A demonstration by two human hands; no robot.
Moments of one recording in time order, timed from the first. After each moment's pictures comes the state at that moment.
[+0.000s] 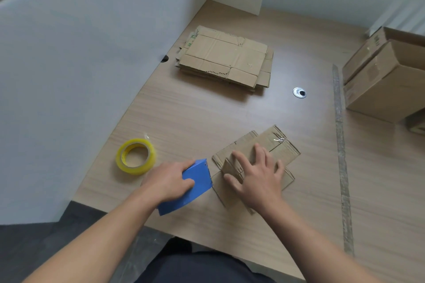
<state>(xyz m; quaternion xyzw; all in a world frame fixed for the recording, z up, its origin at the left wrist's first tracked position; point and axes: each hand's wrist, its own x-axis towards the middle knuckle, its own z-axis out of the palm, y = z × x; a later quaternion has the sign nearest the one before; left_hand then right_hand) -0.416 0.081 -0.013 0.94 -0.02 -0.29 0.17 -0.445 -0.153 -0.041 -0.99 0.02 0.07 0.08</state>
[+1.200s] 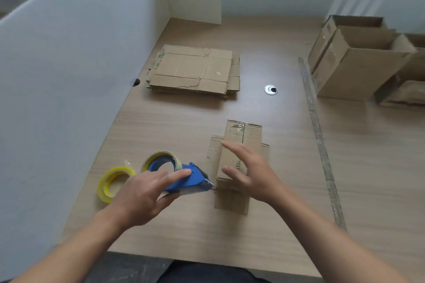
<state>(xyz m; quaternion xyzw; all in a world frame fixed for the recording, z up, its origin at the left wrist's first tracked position) -0.407 0.090 0.010 0.89 -0.41 0.01 0.21 -0.435 -0.204 -0.002 -0.89 -0.08 0.00 0.44</state>
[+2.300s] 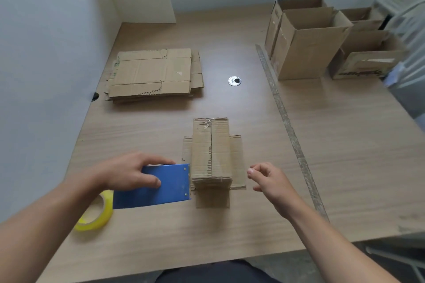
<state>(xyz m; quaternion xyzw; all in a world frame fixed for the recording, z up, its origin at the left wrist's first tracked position) -0.329 0.030 0.068 0.85 -0.30 -0.41 0.15 -0.505 -0.262 -0.043 -0.72 0.30 0.02 0.62</state>
